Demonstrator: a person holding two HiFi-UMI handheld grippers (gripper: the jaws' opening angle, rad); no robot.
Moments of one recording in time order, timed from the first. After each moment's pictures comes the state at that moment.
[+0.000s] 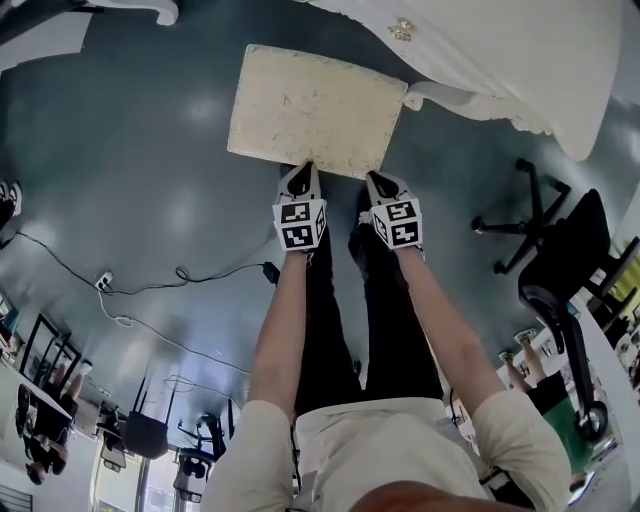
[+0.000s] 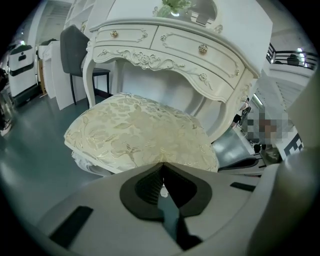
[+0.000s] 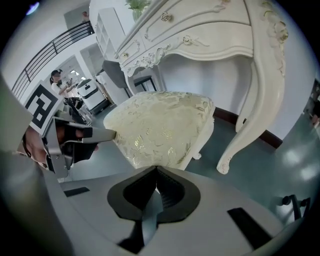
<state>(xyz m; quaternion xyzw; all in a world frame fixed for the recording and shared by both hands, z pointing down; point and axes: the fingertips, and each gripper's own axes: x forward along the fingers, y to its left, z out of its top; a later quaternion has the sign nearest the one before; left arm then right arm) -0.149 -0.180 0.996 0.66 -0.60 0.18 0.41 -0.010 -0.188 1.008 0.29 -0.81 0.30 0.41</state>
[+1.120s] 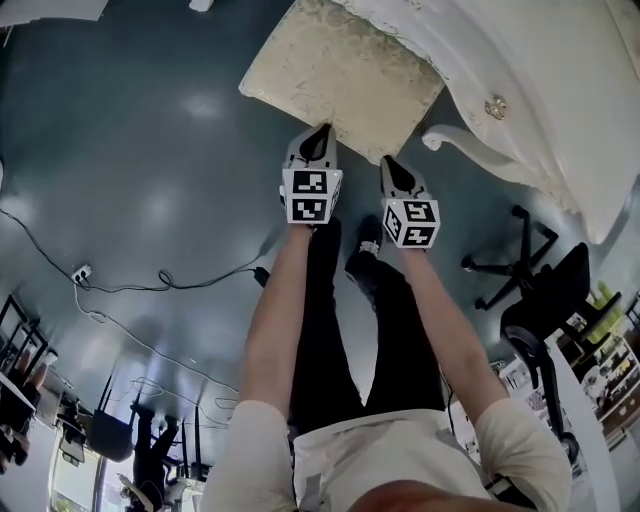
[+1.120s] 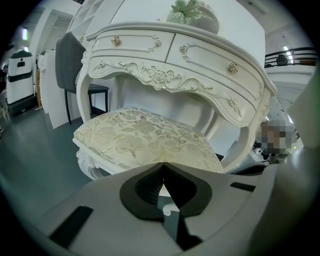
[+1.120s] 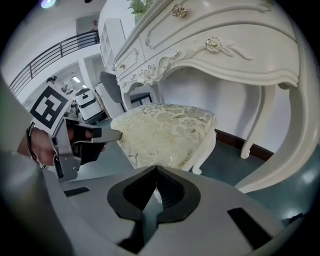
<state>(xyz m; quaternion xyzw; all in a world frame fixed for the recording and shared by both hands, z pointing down) -0.262 -0.312 0.983 0.69 -0.62 0.14 0.34 -0.127 -0.303 0.996 0.34 -0.84 0.25 0.34</state>
